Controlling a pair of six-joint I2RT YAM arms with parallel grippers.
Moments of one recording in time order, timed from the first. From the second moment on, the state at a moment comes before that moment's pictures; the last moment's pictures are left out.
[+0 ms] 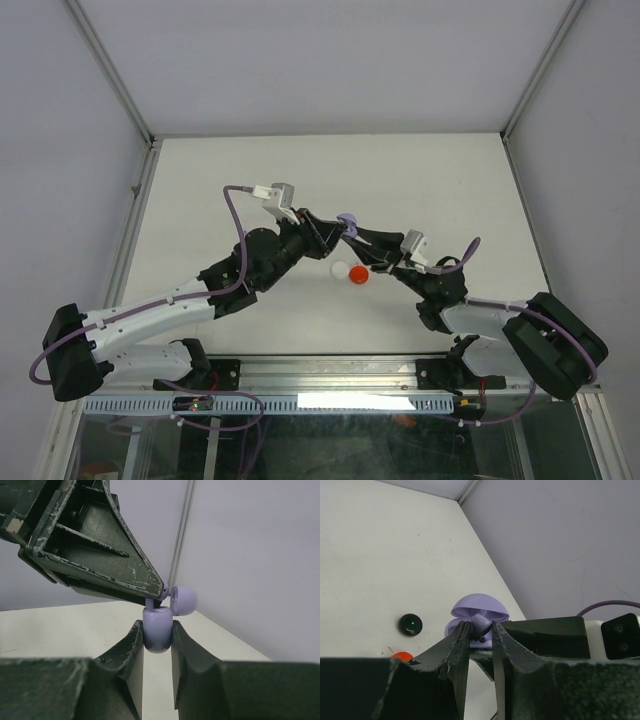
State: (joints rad) left arm -1.05 1.11 0.81 0.28 -0.34 -0.71; right arm 0.71 1.24 0.24 1.51 -0.32 -0.02
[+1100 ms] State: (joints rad) left arm -1.01 1.02 0.94 -0.16 -0.55 -0.61; right arm 0.70 1.18 0.18 1.51 -0.25 -0.06
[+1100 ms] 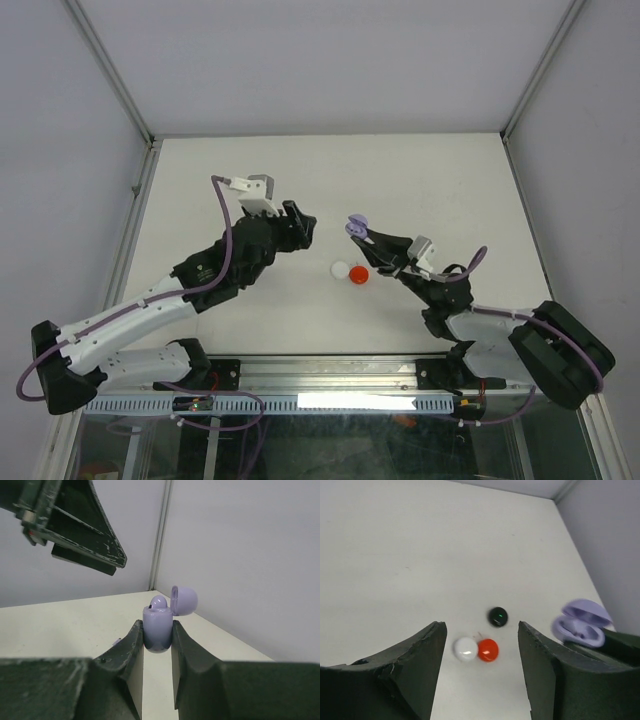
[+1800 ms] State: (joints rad) left arm -0.36 1.49 1.08 -0.46 -0.33 -0.38; right arm 0.70 0.97 0.06 1.38 -0.23 -0.14
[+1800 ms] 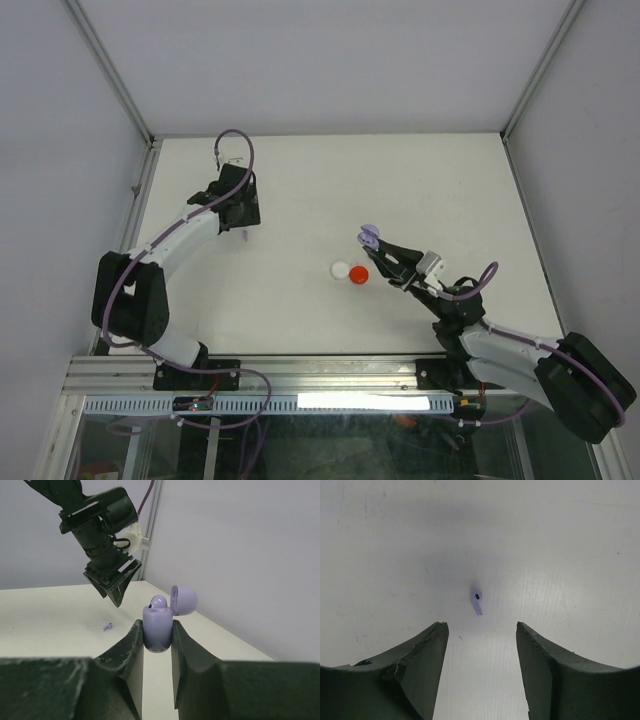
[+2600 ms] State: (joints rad) left arm -0.25 1.90 1.27 -0.56 -0.15 -0.24; right arm 0.70 0.91 0.05 1.32 -0.21 -0.16
